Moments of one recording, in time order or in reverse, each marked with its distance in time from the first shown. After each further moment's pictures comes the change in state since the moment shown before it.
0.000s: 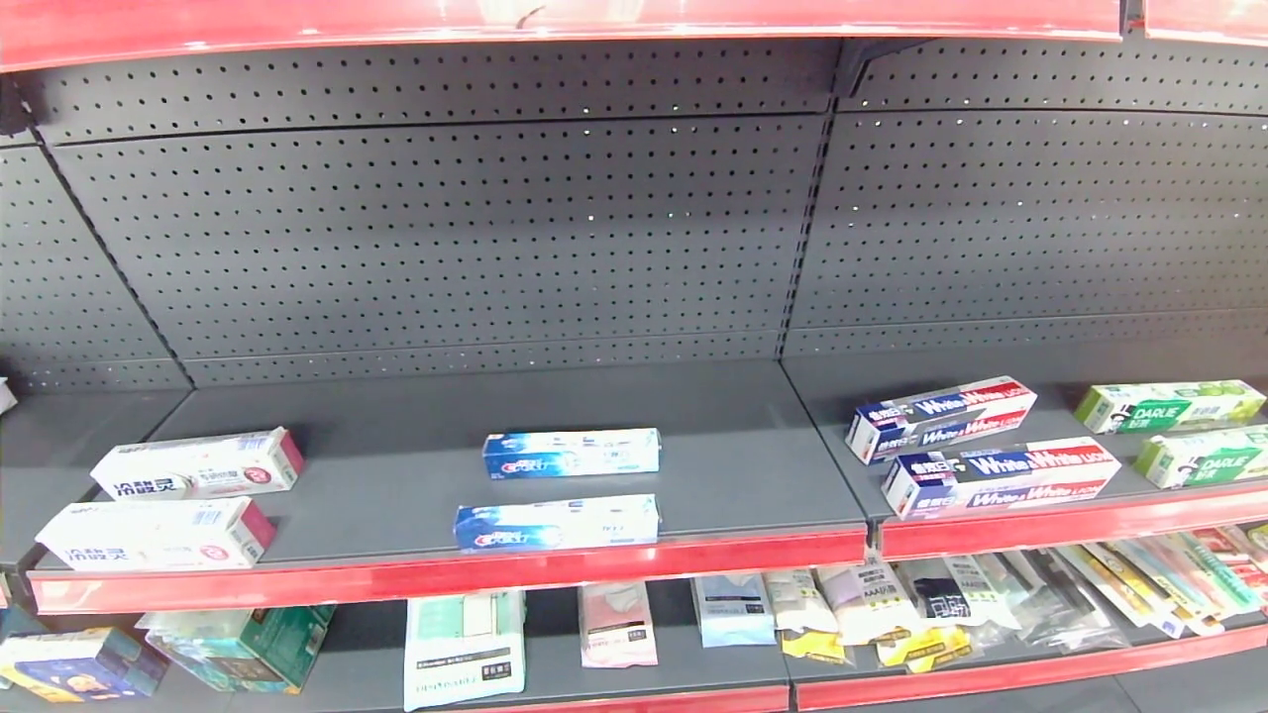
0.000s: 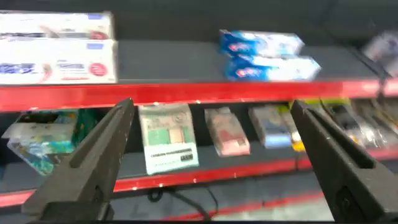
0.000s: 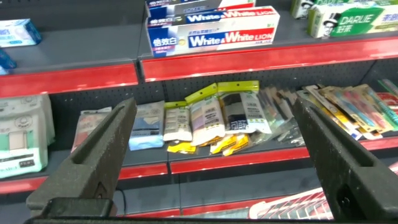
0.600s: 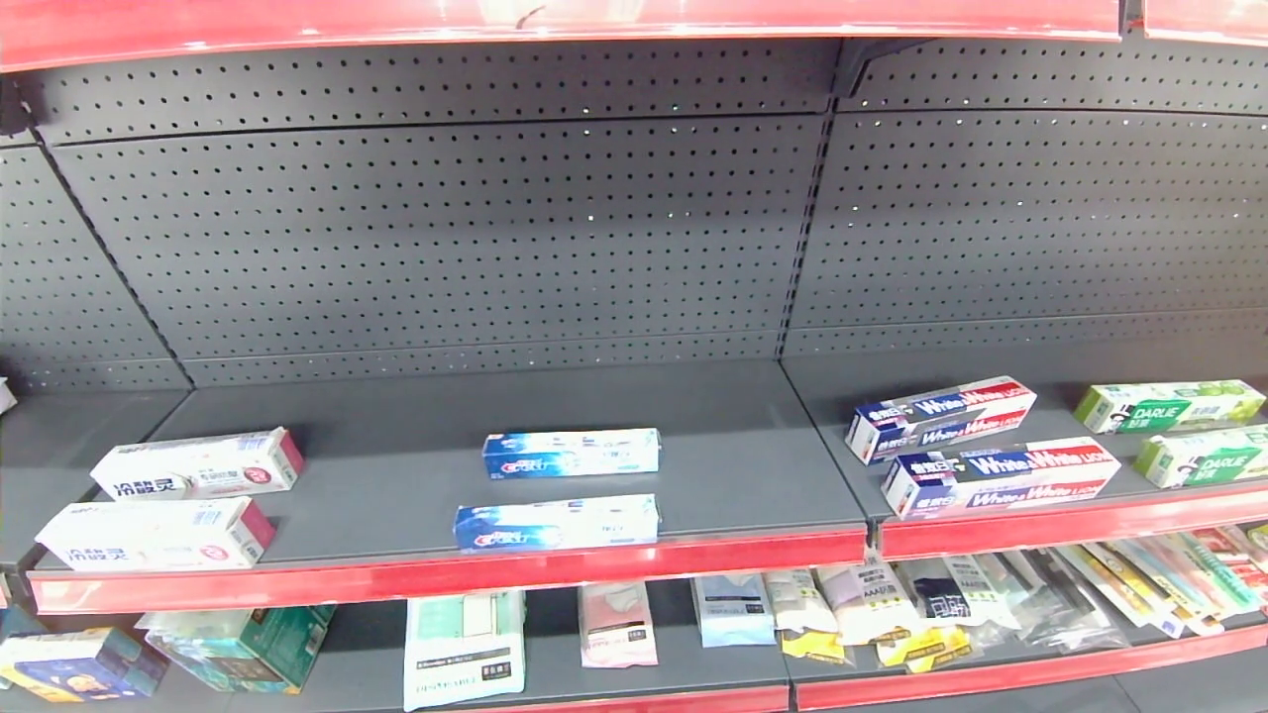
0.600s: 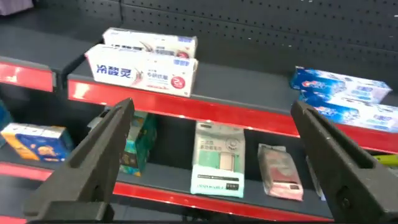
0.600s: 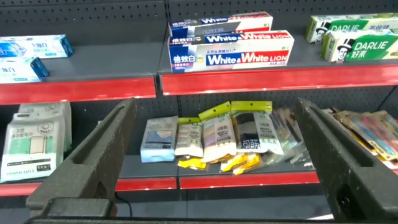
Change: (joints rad) left arm 0.001 -0.055 0.037 -0.050 0.309 0.014; right arm 0.054 -0.100 0.001 -0.001 -0.002 -0.001
